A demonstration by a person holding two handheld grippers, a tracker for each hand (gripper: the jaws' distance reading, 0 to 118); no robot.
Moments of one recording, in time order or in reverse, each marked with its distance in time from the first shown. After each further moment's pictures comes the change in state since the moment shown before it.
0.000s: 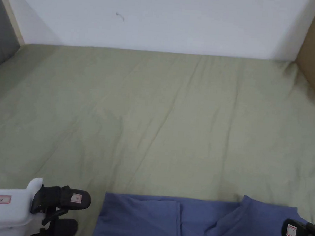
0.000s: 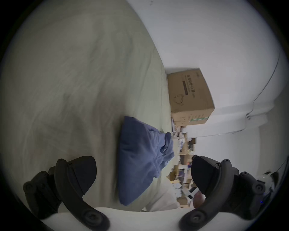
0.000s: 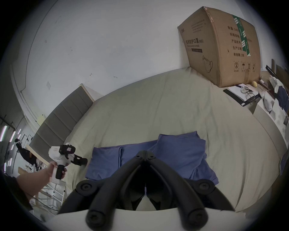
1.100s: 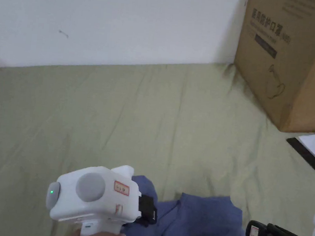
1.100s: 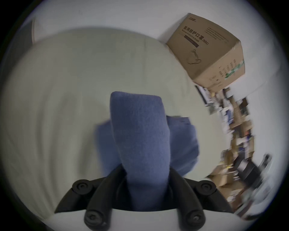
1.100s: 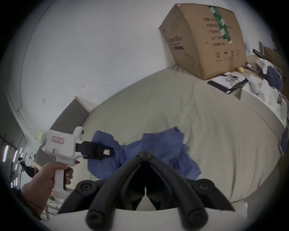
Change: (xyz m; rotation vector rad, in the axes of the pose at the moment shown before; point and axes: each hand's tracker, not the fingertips) left arm 0.218 -0.094 -0.260 -0.143 0.549 -0.379; right arm 0.061 -0.016 0.052 0.064 -0.043 -0.163
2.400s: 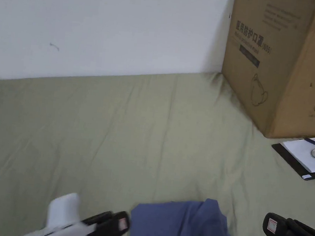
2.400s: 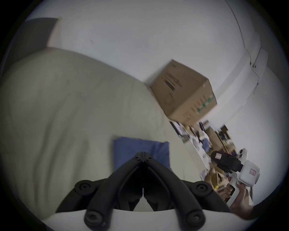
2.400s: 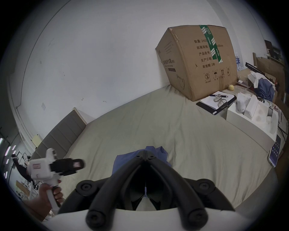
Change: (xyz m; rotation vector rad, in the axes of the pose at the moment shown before) left arm -0.015 -0.071 0.065 0.418 -0.190 -0.122; right arm 0.014 0.010 0.035 0.162 -0.020 0.061
